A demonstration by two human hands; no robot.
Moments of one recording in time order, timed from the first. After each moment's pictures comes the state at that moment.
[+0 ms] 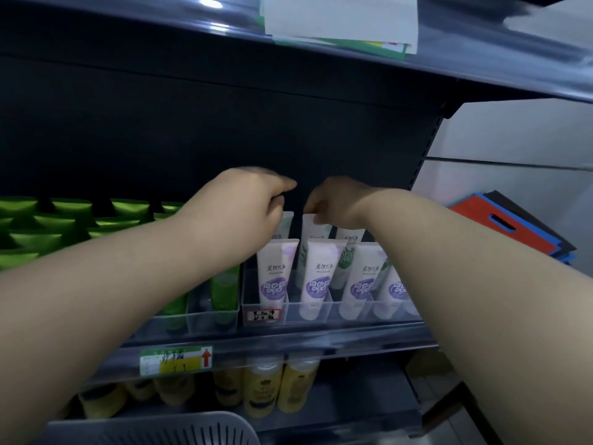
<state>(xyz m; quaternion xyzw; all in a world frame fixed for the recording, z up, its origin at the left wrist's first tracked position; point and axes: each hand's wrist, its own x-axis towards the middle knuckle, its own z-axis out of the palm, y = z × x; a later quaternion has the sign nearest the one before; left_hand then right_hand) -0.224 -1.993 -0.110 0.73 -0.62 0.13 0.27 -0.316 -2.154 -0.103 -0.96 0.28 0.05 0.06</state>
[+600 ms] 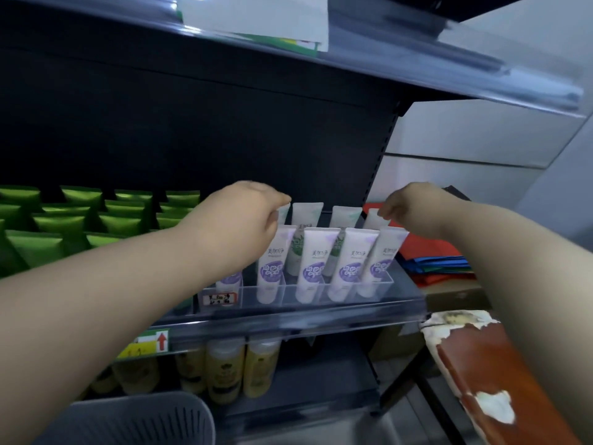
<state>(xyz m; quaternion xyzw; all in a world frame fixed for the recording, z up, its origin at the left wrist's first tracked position) -0.281 -2.006 -0.119 0.72 -0.65 0.10 0.22 -0.469 -2.180 -0.085 -0.90 0.44 0.02 -0.01</state>
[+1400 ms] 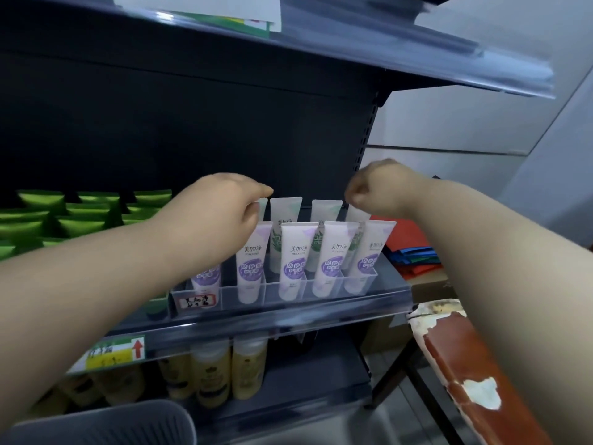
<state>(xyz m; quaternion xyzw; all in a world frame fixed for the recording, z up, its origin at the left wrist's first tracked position) -0.287 -2.017 -0.118 0.72 -0.64 0.11 0.25 -0.454 -2.191 -0.083 -0.92 0.38 0.00 -0.08</state>
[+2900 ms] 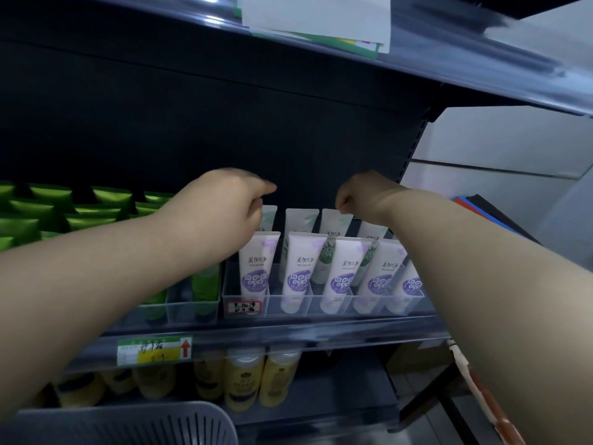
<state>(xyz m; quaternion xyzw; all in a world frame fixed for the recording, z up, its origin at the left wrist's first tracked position) -0.232 -1.989 -0.116 0.74 -0.61 0.13 0.25 -0.360 -2.188 -0.099 -0.94 0.34 0.04 -0.01</state>
